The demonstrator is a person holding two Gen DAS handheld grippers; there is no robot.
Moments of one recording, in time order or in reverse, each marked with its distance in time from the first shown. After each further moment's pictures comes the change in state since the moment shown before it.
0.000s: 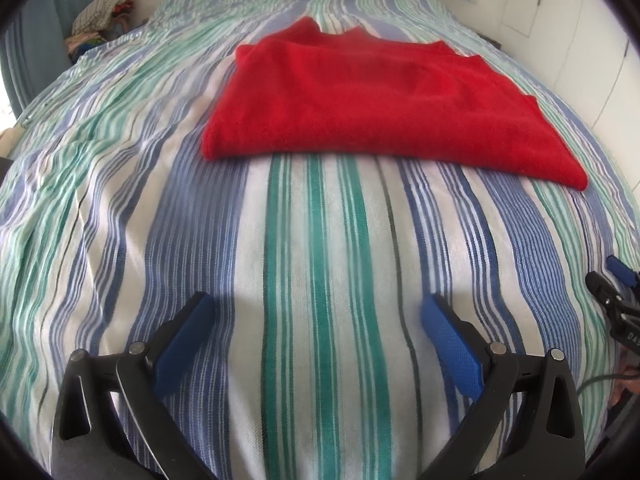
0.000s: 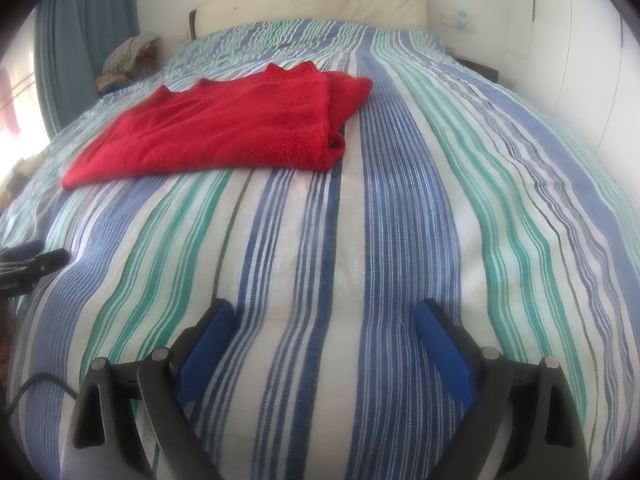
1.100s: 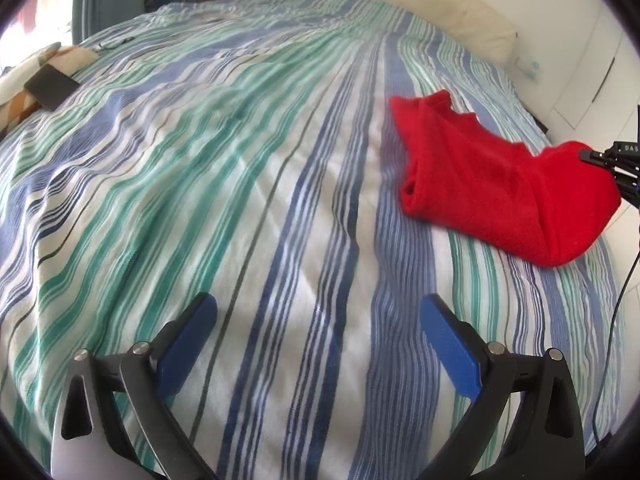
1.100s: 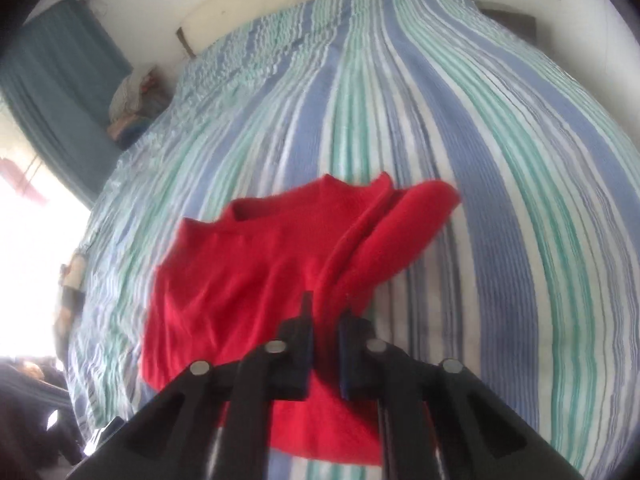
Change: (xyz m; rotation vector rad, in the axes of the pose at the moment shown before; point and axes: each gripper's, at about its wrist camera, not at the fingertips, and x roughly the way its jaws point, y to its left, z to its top) left arm -0.036 0.133 -0.006 -0.311 -0.104 0.003; right arm 0.055 0.040 0.248 0.185 0.142 0.286
